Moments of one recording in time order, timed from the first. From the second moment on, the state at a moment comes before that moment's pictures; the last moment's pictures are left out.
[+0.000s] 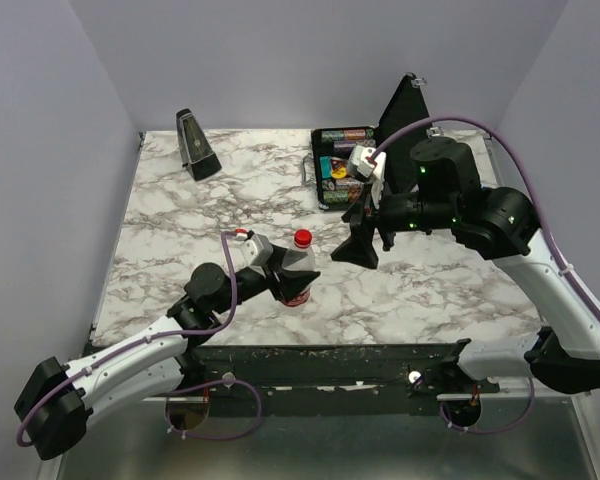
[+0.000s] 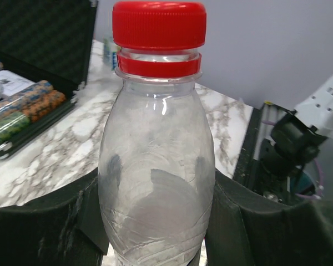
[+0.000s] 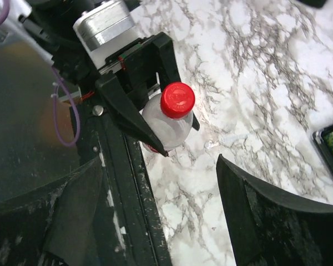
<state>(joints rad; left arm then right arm) -0.83 0.78 0.36 0.58 0.24 -0.26 0.85 1.31 1.80 -1.02 -0.41 -0.09</state>
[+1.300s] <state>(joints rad) -0.83 0.90 0.47 0.71 0.48 -0.28 0.79 1.14 1.40 -0.49 -0.84 -0.20</state>
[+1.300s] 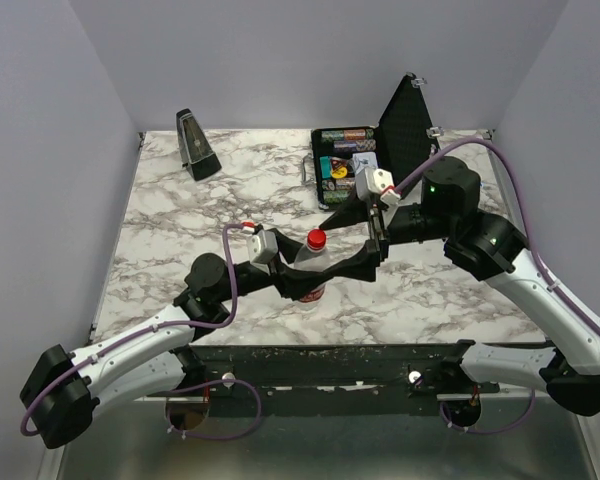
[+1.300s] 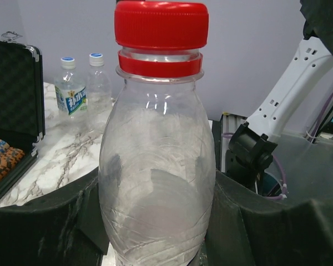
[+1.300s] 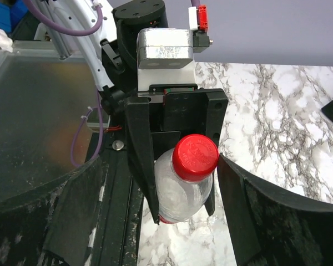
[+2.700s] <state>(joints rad) -0.83 0.88 0.48 0.68 0.41 -0.27 0.78 1.17 1.38 -0.38 -0.83 -0.11</state>
